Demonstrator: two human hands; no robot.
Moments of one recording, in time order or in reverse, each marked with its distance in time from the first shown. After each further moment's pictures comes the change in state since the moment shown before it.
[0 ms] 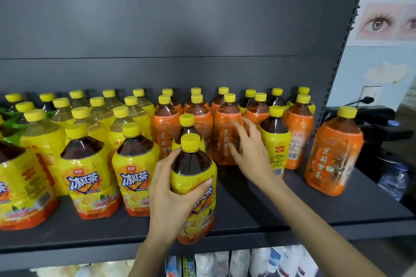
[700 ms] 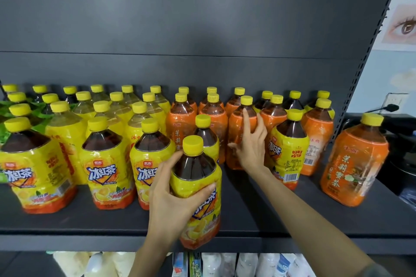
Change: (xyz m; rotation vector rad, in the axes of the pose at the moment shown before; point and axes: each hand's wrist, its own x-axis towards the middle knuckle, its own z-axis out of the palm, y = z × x) left_hand -0.004 0.003 -0.023 -0.089 0.015 -0.109; right_hand 0.028 0.004 0.060 -0.079 0.029 0.184
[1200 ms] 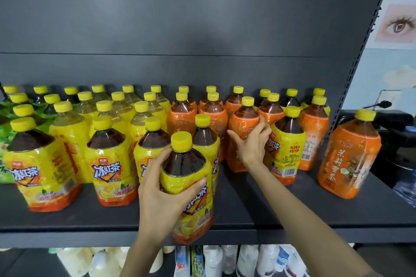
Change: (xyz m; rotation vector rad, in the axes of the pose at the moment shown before) left_hand -0.001 0.008 -0.022 -0.014 0.030 0.006; right_hand -0.008 -0.019 -0.017 0.366 0.067 0.286
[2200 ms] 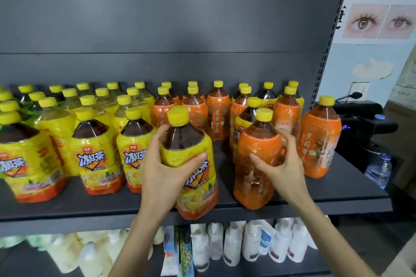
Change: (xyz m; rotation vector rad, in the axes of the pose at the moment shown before) left_hand -0.012 0.046 0.032 -0.018 -0.018 0.012; right_hand -0.085 0.033 -0.154 0.269 -0.135 -0.125
